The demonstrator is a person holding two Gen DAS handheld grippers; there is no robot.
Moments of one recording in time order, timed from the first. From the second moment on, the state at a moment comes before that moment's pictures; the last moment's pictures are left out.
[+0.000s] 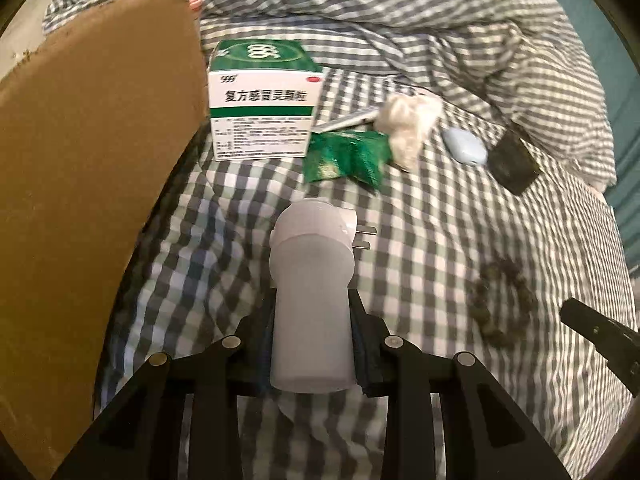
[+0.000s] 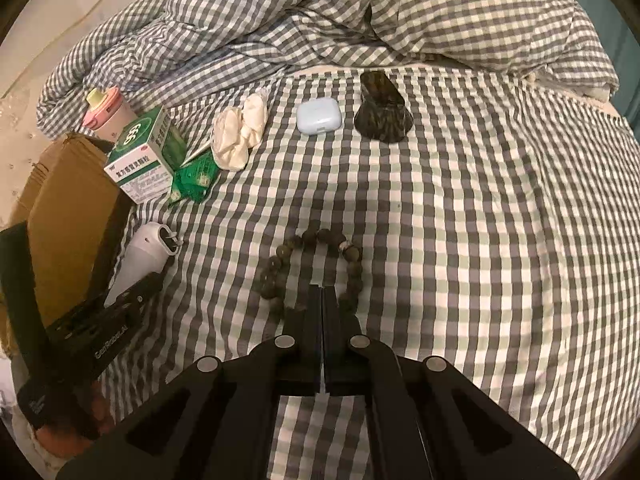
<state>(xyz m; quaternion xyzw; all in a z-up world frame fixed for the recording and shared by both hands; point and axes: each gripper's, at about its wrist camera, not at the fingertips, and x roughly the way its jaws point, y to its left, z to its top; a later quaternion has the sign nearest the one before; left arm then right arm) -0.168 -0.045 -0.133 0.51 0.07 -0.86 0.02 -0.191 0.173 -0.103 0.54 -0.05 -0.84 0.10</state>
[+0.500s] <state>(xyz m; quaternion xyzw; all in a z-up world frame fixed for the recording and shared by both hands) -0.156 -0.040 -0.109 0.49 0.04 -0.87 0.02 -0.228 0.139 -0.159 0.57 -0.01 -0.82 0.08</state>
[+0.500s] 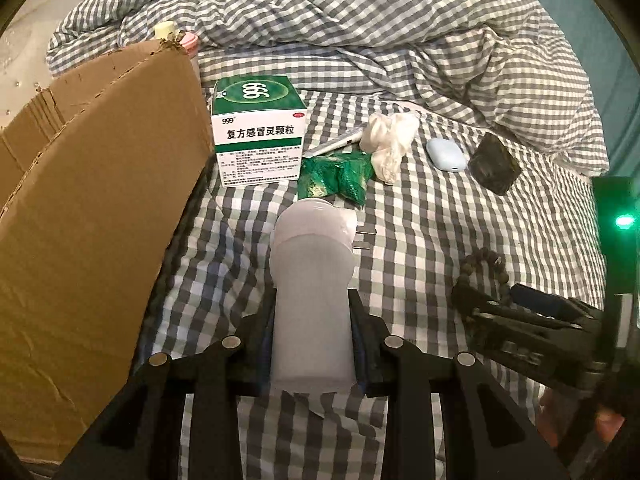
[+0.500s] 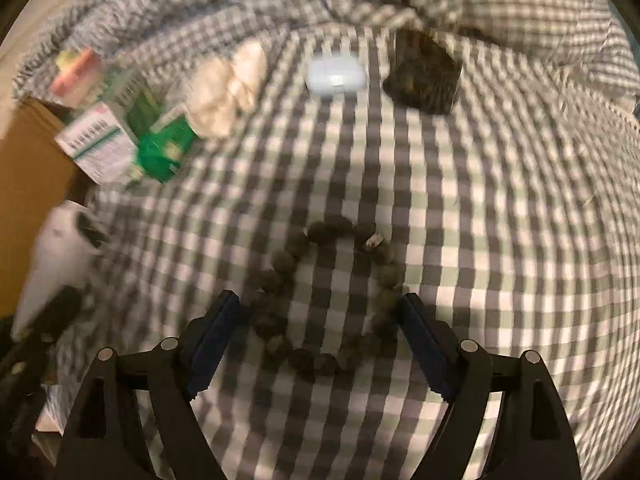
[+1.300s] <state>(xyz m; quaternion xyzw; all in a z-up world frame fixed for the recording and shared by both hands) -0.128 -0.038 -0.079 0.46 0.04 -0.88 0.02 -0.195 0.169 -0.132 0.56 -0.05 -0.82 0.08</state>
